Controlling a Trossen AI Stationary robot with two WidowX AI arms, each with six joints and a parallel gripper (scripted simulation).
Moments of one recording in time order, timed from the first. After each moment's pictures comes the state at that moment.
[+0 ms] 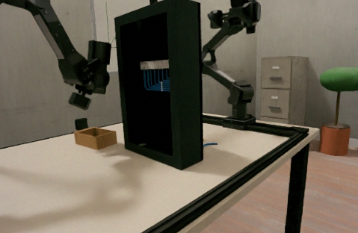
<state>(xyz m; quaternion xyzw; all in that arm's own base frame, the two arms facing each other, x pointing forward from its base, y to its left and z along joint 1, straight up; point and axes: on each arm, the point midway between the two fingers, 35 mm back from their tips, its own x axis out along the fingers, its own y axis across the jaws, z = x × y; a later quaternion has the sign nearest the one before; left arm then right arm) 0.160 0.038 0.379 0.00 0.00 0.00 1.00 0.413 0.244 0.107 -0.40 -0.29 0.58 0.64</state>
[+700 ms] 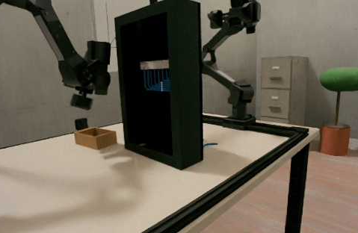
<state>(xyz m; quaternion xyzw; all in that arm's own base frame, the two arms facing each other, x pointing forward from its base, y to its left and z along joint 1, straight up) 0.160 0.038 0.379 0.00 0.00 0.00 1.00 0.405 0.236 0.110 -0.43 -0.35 0.57 0.61</state>
